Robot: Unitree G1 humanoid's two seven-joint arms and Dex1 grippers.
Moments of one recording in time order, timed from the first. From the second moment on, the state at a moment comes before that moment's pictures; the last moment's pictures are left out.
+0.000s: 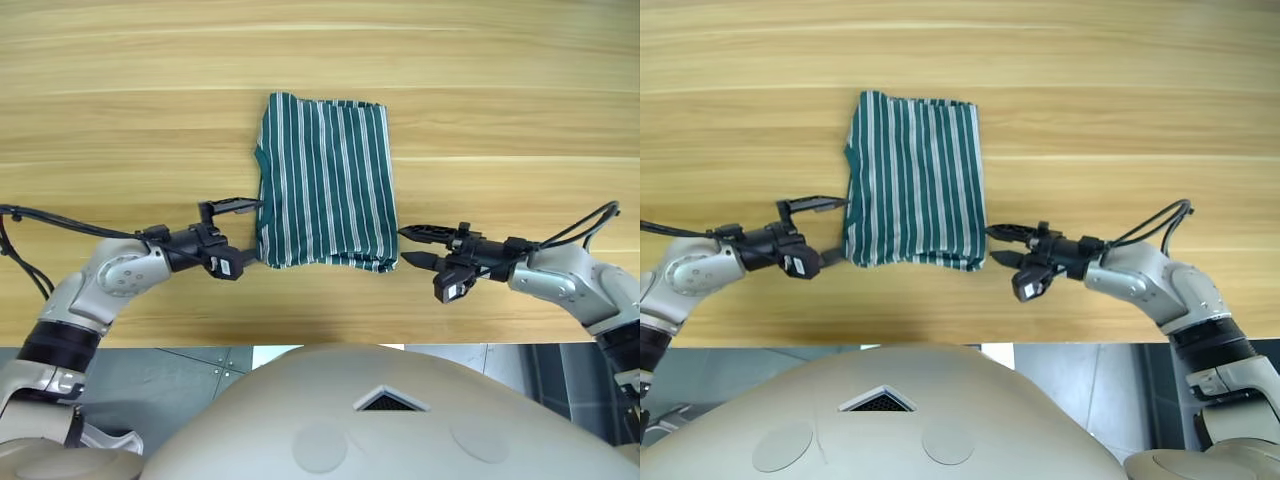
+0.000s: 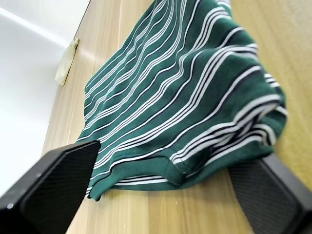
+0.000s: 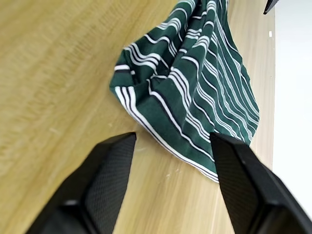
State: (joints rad) left arm 0.12 0.89 -0.33 0.12 0.31 -0.77 -0.56; right arm 0.07 -0.93 0.39 0.02 -0.56 -0.82 0.43
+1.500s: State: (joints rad) left arm 0.14 0.85 -0.48 0.25 0.09 -0.92 -0.58; right arm 0.17 -0.86 0.41 0.08 -0.36 -0.83 0.45
